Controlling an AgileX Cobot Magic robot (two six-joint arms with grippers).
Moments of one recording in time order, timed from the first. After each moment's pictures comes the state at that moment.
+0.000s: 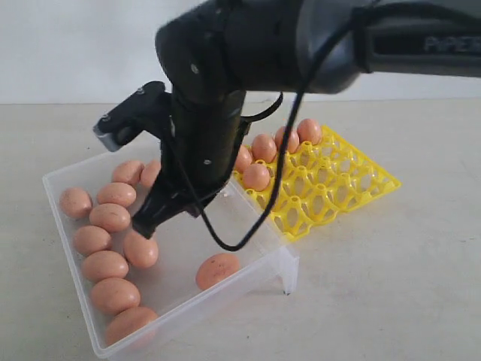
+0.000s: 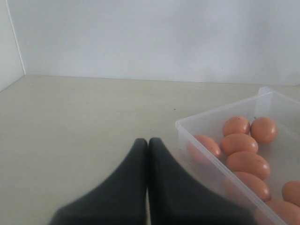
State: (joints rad) left arm 0.13 0.00 0.00 -0.03 0.23 0.02; right arm 0.88 1.96 -1.61 -0.05 0.99 -0.11
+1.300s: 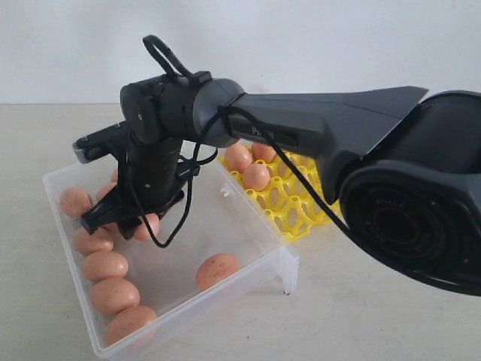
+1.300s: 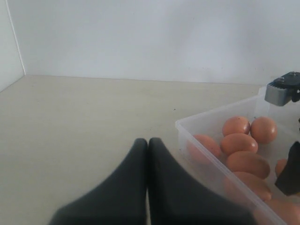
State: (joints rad) left arm 0.13 0.00 0.00 -0.03 0.23 0.02; right arm 0.85 2.41 -2.05 0.14 0.95 -0.04
